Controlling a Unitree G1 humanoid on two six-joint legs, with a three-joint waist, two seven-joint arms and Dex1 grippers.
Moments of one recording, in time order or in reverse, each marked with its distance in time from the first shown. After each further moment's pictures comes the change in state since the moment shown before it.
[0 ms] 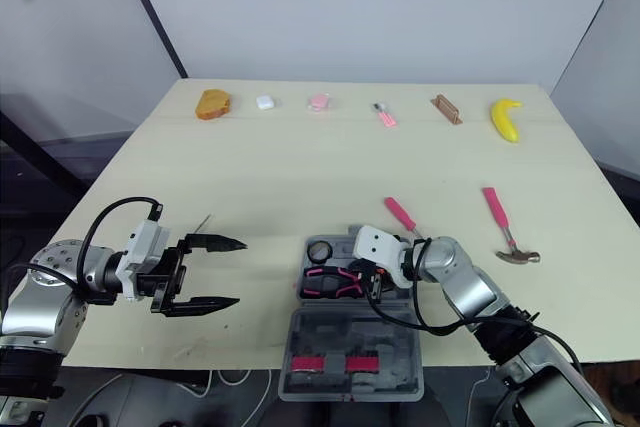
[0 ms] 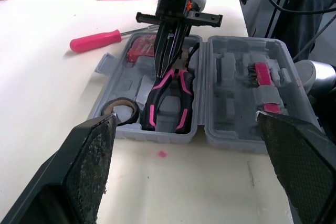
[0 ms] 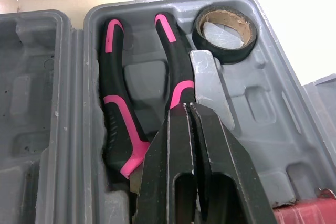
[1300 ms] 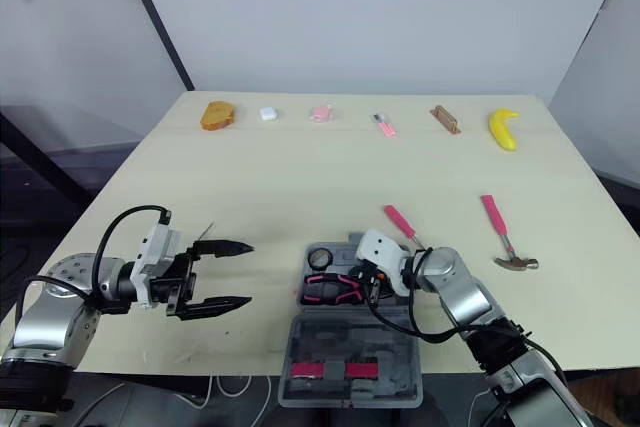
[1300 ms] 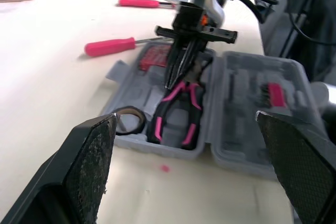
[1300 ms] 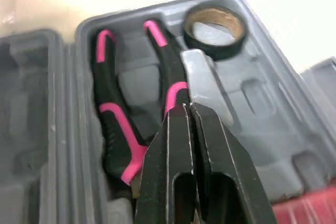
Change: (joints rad) left arm 0.050 -0.081 -0.002 -0.048 0.002 0.080 0.148; right arm 0.094 0.078 -0.166 -0.043 0.047 0.090 -0.015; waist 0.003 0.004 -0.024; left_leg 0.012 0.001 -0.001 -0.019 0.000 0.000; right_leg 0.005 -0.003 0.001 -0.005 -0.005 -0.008
